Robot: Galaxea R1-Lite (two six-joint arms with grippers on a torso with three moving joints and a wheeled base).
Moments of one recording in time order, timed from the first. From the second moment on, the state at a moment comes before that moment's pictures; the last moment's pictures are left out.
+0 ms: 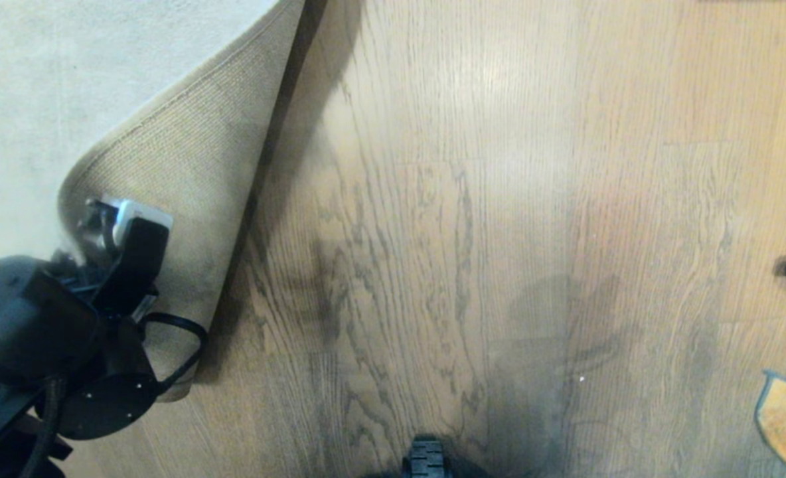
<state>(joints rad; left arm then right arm) -0.42 1.61 -0.32 -1.52 1.19 1.00 -0.01 0.08 -0.04 -0.02 -0.07 -0.17</state>
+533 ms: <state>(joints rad) -0.43 1.62 -0.32 -1.52 1.19 1.00 0.00 0.00 -0.03 0.09 0.03 -0.07</state>
